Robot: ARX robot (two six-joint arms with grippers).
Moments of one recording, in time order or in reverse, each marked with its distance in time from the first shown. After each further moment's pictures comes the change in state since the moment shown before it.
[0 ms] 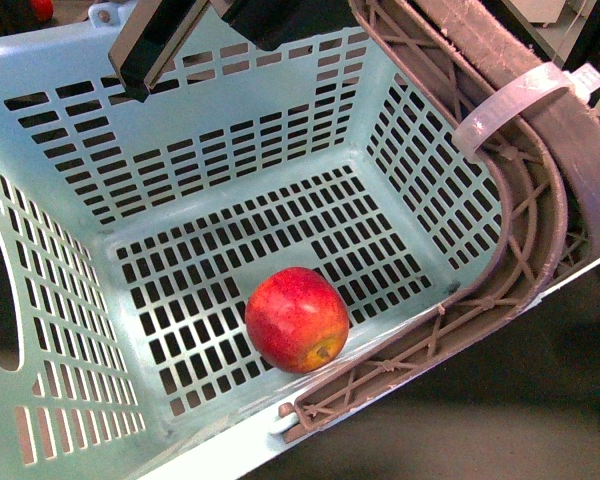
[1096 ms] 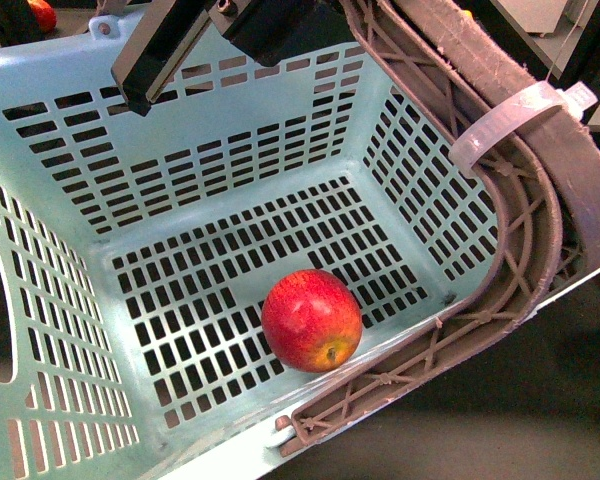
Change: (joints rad) left arm 0.001 0.000 0.000 0.000 -0.001 0.000; right arm 0.000 -0.273 0.000 -0.278 0.000 0.000
